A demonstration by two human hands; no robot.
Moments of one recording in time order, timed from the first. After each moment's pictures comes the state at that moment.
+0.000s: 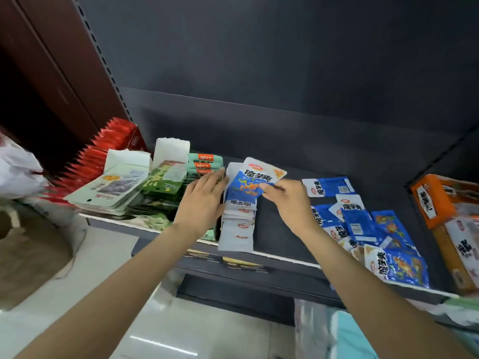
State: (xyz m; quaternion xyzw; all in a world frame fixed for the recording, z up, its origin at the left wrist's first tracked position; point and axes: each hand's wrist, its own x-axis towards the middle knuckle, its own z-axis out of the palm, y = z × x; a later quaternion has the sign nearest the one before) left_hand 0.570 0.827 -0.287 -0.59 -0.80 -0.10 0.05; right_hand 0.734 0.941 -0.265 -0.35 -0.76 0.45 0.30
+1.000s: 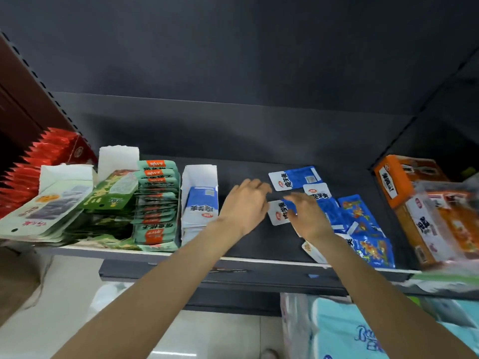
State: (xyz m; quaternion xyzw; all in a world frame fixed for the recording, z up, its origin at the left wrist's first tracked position) left_hand 0.685 0.933 -0.285 -0.67 -0.72 -0.14 -0.04; right_hand 0.836 1.010 -0.326 -0.48 -0.85 0.21 0.06
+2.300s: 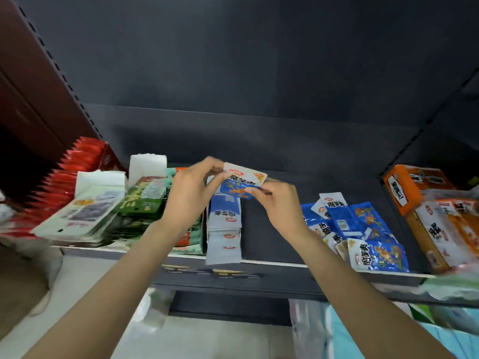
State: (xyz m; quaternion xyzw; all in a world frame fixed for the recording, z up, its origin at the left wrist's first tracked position) left_hand 0.583 0.853 -0.219 -0.58 -0.68 -0.45 -0.01; right_hand 0.739 0.944 -0.255 -0.34 -0.82 0.29 0.35
